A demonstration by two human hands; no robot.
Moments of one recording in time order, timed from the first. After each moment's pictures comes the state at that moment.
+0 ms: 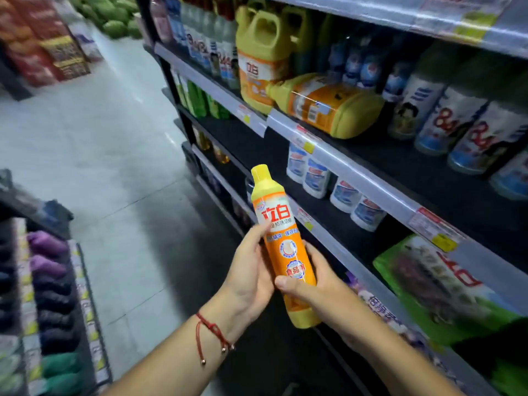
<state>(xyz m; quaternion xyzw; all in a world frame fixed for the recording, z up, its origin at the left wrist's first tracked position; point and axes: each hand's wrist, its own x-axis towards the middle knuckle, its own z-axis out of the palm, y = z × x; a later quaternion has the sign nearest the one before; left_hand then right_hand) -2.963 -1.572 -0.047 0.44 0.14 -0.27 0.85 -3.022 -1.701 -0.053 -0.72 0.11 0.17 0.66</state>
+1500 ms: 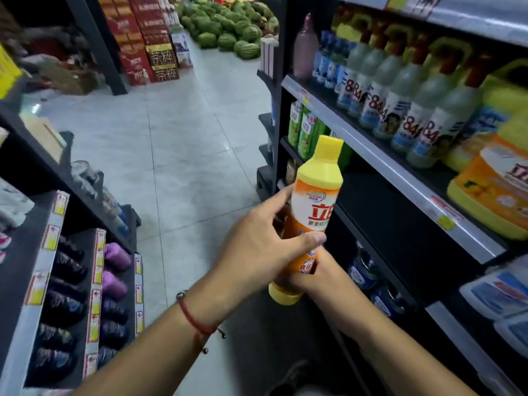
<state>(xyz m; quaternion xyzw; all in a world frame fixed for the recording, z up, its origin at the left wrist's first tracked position) -2.651 -1.242 0.018 0.84 -0.08 0.01 0.53 -2.659 -1.387 -0.033 -0.75 -0.09 0.17 0.64</state>
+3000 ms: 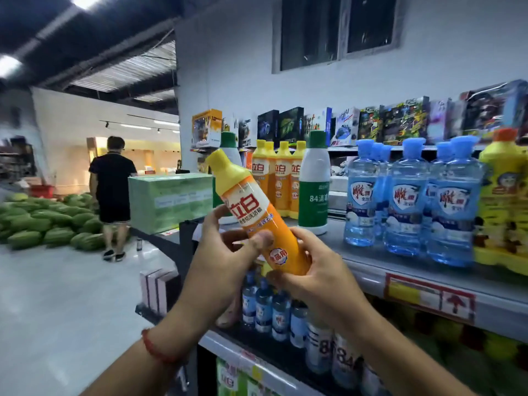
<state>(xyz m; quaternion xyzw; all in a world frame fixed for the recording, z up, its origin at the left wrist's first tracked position) -2.087 -1.206 0.221 0.65 -0.33 0.07 0.68 -2.177 -1.353 0.211 -0.83 -0.01 -0.31 0.46</state>
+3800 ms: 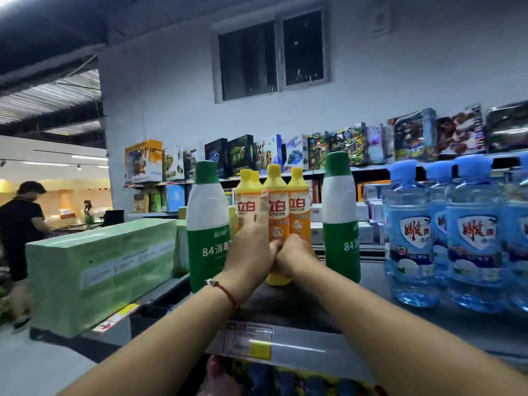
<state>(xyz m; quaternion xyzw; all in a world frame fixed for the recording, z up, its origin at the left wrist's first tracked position) -1.837 -1.370 0.269 0.75 -0.49 0.26 0.37 -1.898 -1.456 0.260 -0.83 0.35 -0.29 0.33</state>
